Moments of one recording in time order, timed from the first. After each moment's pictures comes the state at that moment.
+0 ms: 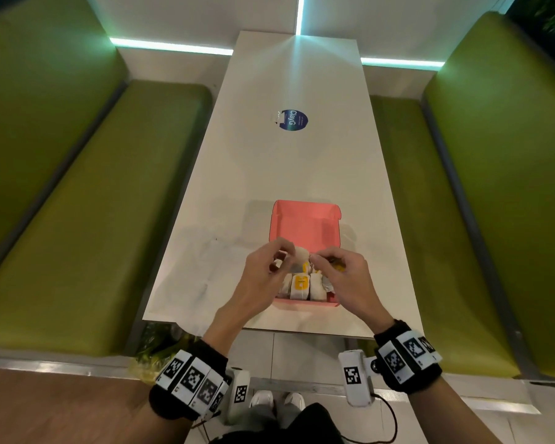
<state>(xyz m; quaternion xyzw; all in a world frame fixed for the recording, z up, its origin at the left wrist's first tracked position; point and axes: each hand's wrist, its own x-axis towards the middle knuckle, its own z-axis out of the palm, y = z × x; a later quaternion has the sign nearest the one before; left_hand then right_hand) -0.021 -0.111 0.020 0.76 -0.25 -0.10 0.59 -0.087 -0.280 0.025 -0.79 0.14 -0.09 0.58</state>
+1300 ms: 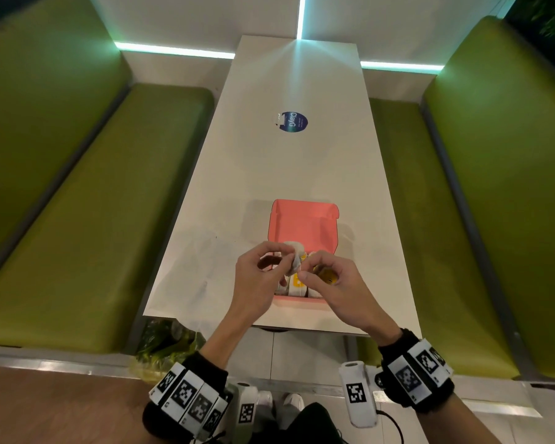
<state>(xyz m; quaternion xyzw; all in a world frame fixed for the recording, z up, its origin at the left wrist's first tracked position) -0.047 -0.109 0.039 0.69 -0.10 -0.10 0.71 -0.112 -0.265 0.056 -0.77 0.04 -0.03 0.63</state>
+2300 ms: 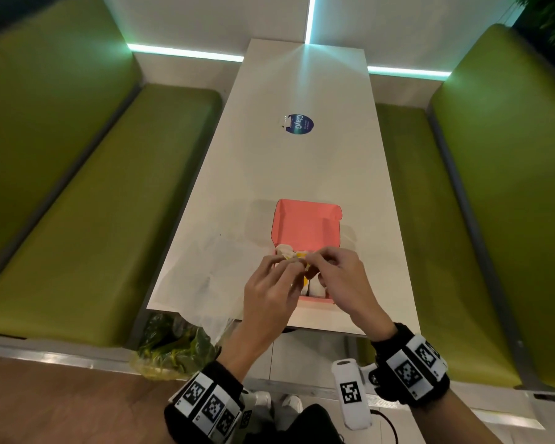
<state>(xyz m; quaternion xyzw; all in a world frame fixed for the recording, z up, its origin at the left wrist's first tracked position) -0.069 -0.118 -0.002 0.81 -0.35 0.28 0.39 -0.102 -0.255 0.072 -0.77 0.21 -0.03 0.60</state>
